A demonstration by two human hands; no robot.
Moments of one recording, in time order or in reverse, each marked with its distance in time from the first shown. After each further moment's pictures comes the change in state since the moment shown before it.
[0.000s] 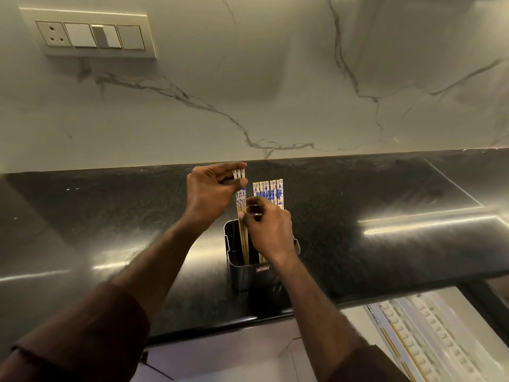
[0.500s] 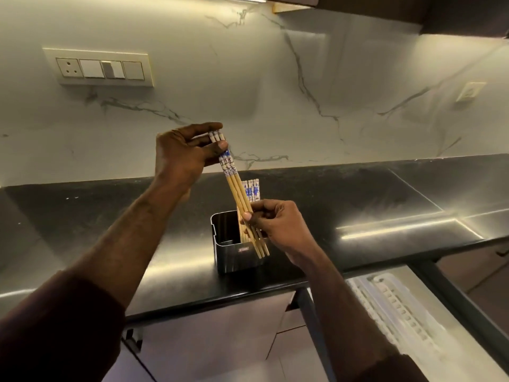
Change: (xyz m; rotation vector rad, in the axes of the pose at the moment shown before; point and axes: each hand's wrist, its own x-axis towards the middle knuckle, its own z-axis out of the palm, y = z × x) left_hand -0.053 0.127 -0.030 -0.246 -0.006 0.057; right_hand -0.081 -0.039 -0.107 0.523 -0.281 0.099
